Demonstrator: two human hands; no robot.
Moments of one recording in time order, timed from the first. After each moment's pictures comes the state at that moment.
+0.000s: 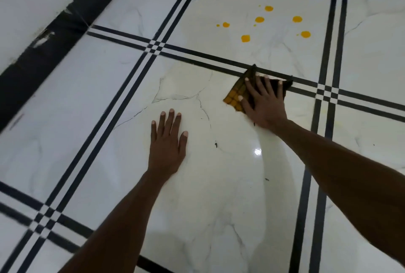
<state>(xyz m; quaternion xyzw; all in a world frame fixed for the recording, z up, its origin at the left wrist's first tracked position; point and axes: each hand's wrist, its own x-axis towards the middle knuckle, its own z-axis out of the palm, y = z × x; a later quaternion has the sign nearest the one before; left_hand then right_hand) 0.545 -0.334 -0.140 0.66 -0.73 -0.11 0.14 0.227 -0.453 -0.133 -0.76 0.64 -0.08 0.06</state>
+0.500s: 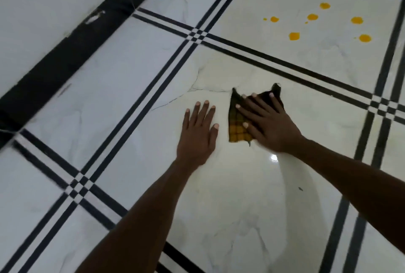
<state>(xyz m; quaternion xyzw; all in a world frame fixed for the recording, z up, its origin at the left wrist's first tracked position) 0.548 -0.335 -0.141 0.66 -0.73 -0.09 0.15 0.290 -0.421 -0.138 -0.91 0.40 -0.07 0.04</state>
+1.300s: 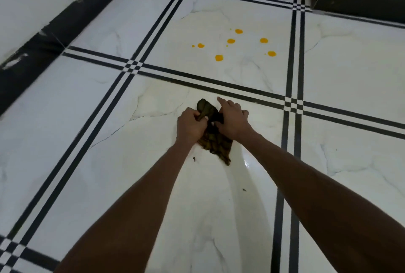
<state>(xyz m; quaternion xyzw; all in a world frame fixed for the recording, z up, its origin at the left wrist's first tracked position) 0.411 -0.429 -0.070 0.72 -0.54 -0.38 0.21 0.258 -0.442 -0.083 -0.70 0.67 -0.07 0.25</state>
